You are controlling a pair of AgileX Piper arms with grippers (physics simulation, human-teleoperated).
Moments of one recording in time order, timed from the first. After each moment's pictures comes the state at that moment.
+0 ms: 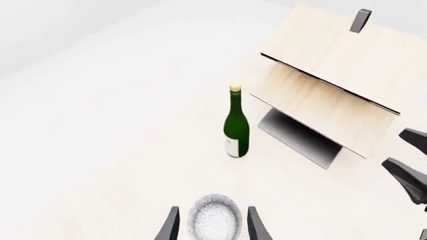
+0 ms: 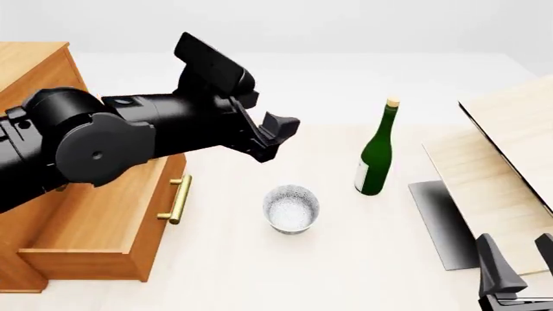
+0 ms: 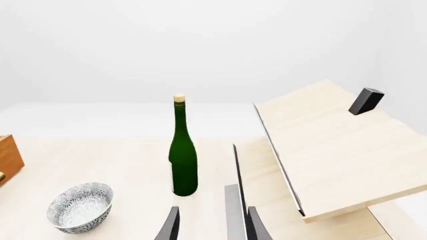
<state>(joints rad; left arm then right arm) -0.77 1.32 -1.19 0.32 0.10 0.00 0.00 0.00 0.00 -0.01</state>
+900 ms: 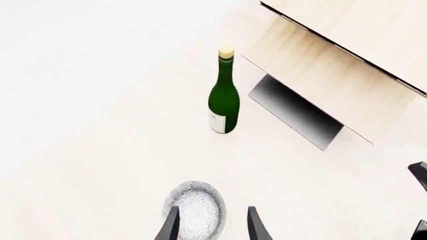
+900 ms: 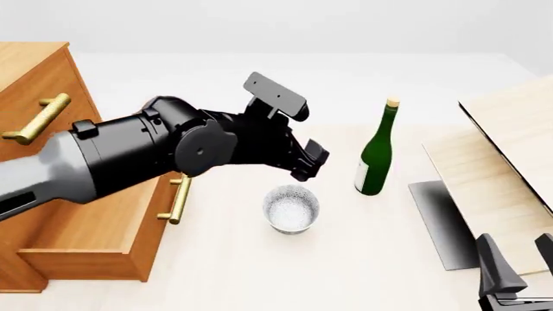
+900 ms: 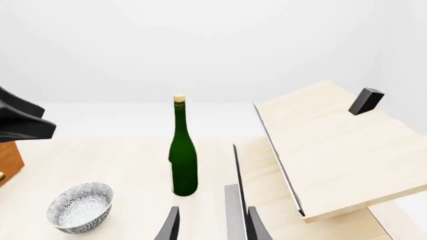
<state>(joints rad) -0.80 1.58 -1.31 0.39 0.02 0.00 0.00 0.00 0.00 -0.01</state>
